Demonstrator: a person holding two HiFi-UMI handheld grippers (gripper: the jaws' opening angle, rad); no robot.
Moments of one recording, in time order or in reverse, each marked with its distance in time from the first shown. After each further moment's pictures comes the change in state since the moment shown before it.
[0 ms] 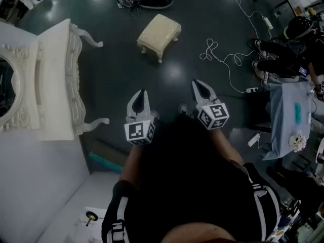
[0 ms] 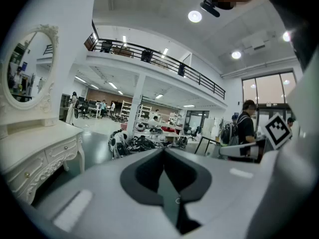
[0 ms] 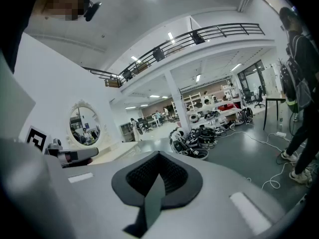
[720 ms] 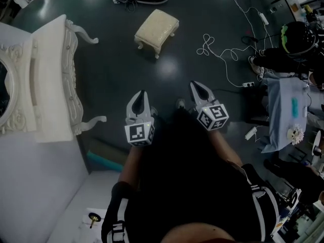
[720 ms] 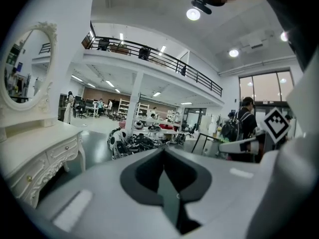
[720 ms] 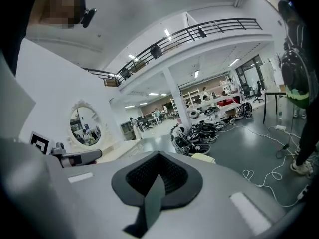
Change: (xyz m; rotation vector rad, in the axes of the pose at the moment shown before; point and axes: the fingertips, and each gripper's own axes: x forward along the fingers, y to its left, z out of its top) left arm -0.018 0.027 -0.009 0.010 0.026 -0.022; right arm 0.005 0.036 -0.020 0.042 0.029 0.004
